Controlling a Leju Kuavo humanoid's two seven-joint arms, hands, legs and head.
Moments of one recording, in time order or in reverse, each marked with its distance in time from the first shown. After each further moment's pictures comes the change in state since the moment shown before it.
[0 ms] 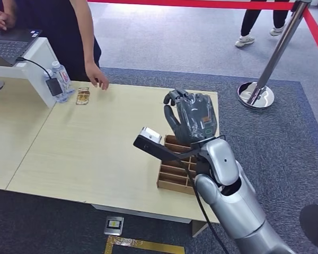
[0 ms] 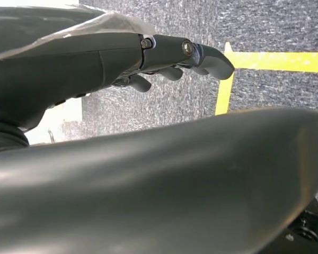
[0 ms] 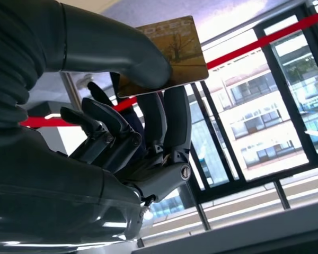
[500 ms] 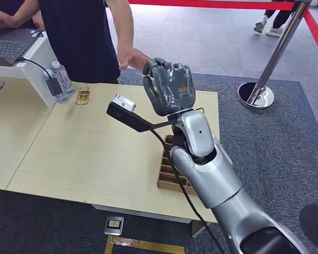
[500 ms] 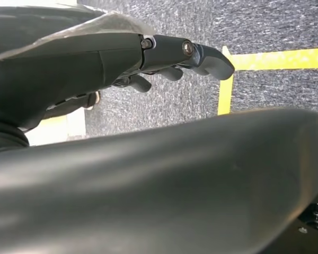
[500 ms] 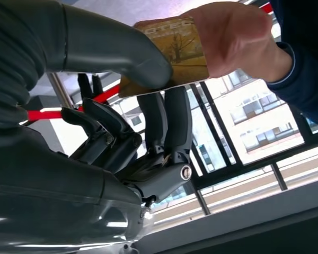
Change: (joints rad) left arm -0.001 -0.007 -0.022 0.000 -0.066 -0.018 0.006; right arm -0.222 0.164 -0.002 0.314 0.023 -0.124 0.020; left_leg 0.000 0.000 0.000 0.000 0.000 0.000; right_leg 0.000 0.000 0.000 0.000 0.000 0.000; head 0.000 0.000
